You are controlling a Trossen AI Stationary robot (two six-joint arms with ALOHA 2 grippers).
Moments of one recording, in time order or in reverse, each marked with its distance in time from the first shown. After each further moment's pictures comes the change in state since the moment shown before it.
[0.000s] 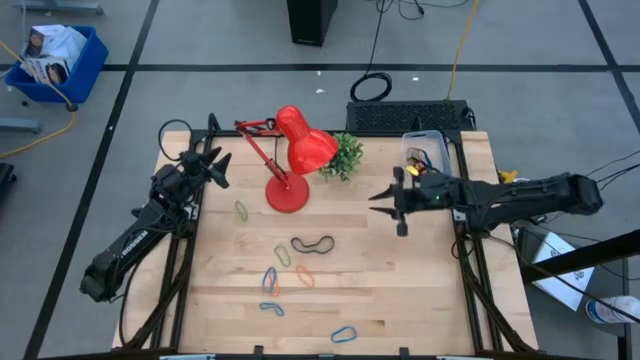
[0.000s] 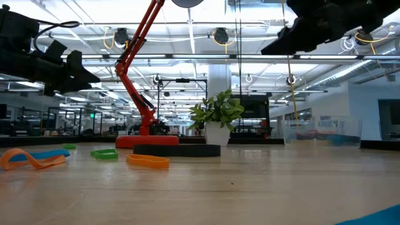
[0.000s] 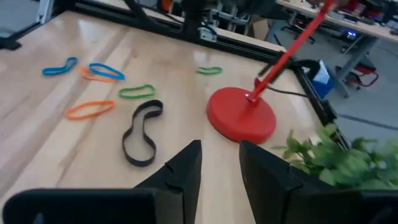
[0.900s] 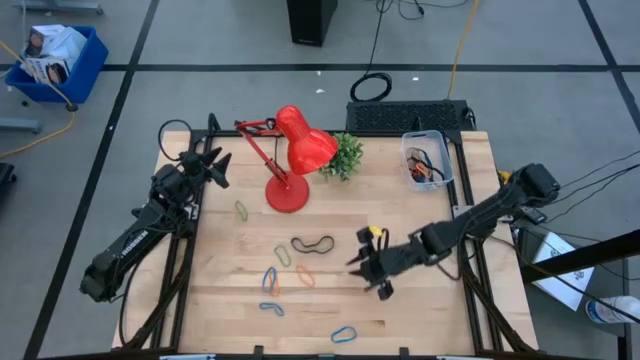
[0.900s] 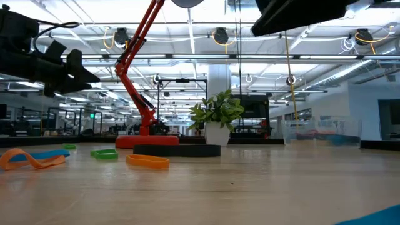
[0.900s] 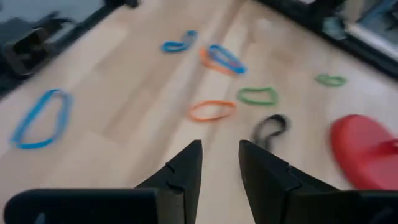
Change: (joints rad) left arm 0.000 0.000 0.000 -0.001 0.001 -0.051; right arm 0.522 0.551 0.387 -0.138 0.239 0.100
